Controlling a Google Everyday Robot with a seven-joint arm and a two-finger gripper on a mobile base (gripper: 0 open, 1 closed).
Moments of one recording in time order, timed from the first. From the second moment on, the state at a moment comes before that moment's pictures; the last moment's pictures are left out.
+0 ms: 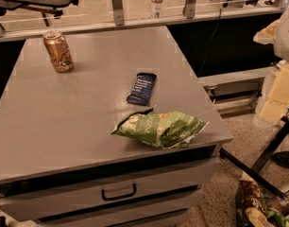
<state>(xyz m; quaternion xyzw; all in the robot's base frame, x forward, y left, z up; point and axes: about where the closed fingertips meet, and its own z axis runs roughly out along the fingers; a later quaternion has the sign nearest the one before) 0.438 -0.214 0.987 -0.60 0.78 -0.05 0.18</state>
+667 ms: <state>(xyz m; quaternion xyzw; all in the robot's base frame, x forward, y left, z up) 0.453 -0.201 0.988 -0.61 0.77 -0.05 0.19</state>
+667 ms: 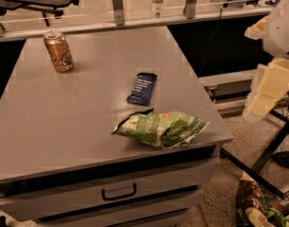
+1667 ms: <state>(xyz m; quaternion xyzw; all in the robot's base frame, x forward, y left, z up) 0.581 -0.069 0.949 -0.69 0.69 -0.01 0.22</state>
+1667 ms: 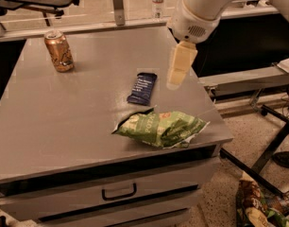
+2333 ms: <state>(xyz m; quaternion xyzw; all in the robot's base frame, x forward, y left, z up) 0.631 -0.032 0.932 -0.67 0.71 0.02 0.23</state>
